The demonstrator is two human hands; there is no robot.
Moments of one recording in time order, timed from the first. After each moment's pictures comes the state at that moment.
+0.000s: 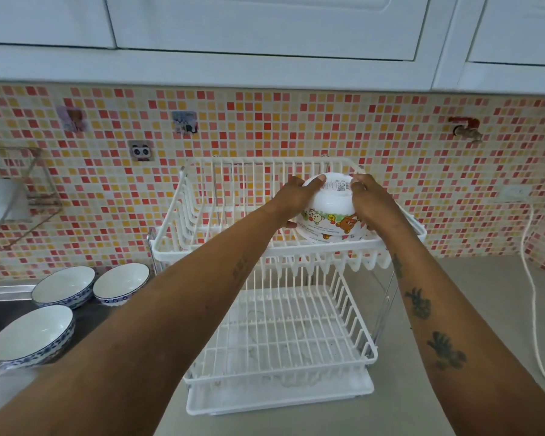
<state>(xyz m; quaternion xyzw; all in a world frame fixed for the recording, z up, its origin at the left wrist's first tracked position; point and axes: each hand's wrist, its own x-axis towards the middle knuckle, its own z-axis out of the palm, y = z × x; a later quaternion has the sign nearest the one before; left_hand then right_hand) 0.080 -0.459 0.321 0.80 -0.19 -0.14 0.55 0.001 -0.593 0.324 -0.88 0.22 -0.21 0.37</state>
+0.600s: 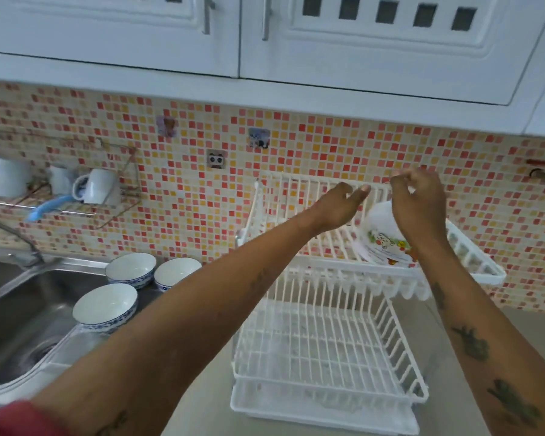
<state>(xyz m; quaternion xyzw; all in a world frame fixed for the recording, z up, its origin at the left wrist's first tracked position) 0.056 -0.382 0.351 0.83 -0.31 -0.02 0.46 -0.006 -0.505 0.361 -0.81 0.08 -0.44 0.37</state>
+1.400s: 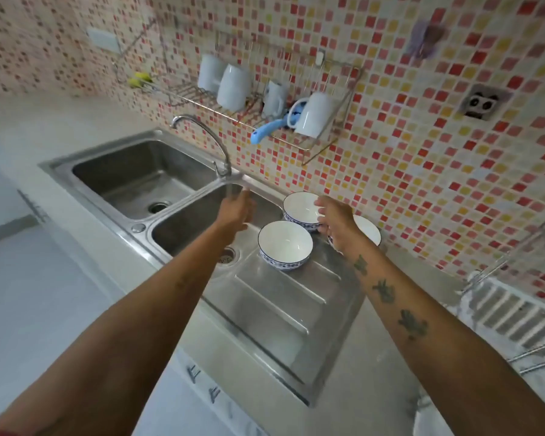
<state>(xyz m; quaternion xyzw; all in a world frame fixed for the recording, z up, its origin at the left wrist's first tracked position) 0.141 0.142 0.128 0.68 0.27 0.11 0.67 0.198 -0.047 0.161 -0.77 0.03 0.15 0.62</state>
